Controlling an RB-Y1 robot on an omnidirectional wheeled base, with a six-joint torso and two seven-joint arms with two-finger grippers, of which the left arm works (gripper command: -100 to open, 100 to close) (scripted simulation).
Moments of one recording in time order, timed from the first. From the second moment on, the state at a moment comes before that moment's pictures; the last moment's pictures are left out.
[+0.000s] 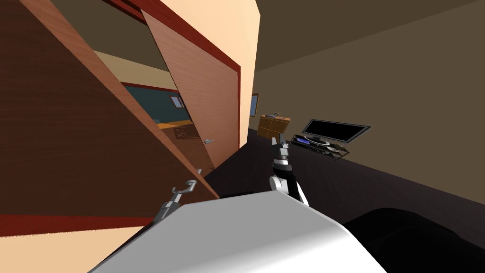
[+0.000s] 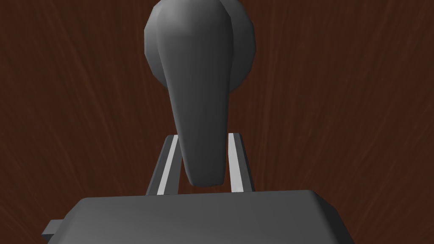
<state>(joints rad) 0.36 0.44 0.03 -0.71 0.05 -1.19 0.42</state>
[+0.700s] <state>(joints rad) 0.32 0.45 0.02 -0.70 0.04 -1.17 0.42</state>
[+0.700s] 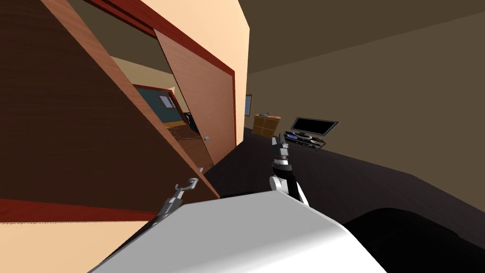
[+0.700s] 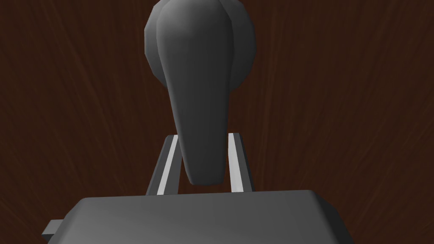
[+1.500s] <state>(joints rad) 0.18 0.43 0.01 -0.65 0.03 -1.09 0.41</state>
